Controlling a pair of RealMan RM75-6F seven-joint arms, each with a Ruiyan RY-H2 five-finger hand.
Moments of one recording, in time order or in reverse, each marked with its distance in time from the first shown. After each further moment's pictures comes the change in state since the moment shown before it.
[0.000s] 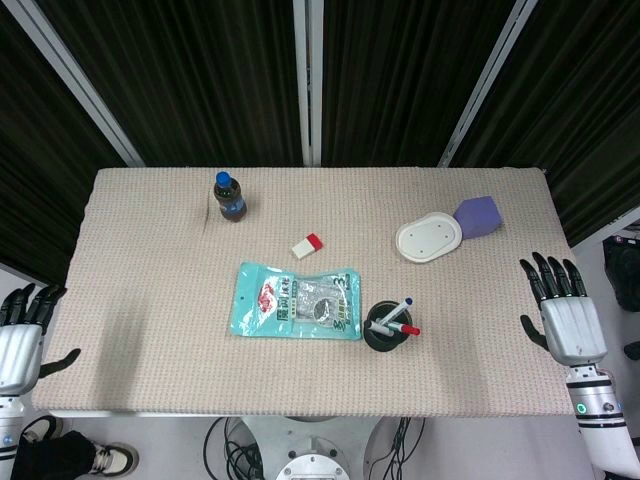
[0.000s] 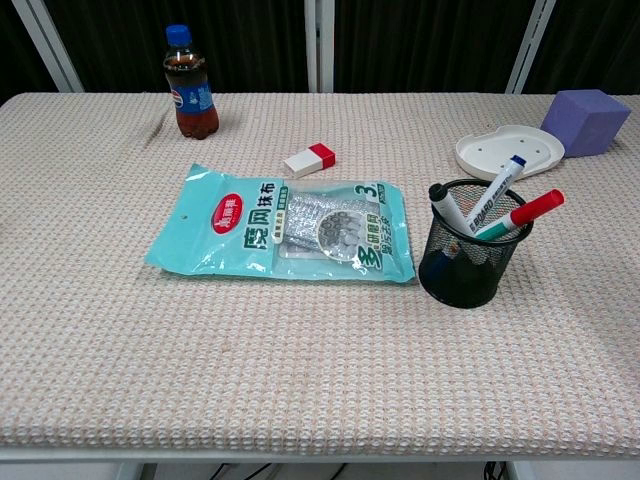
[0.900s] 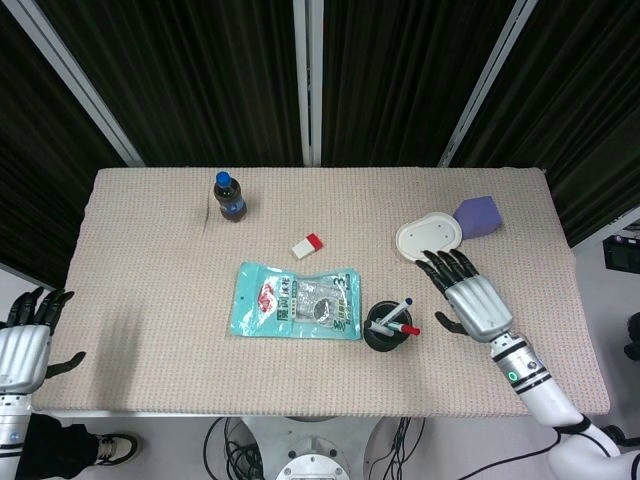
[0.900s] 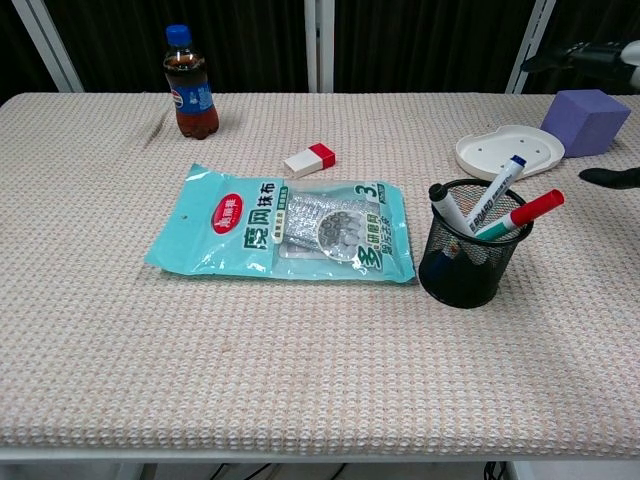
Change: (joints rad) left arm -0.009 -0.017 0.009 0.023 -0.018 -0.049 0.001; right arm 0.250 -0.046 0.045 -0.085 -0.057 -0.342 0.050
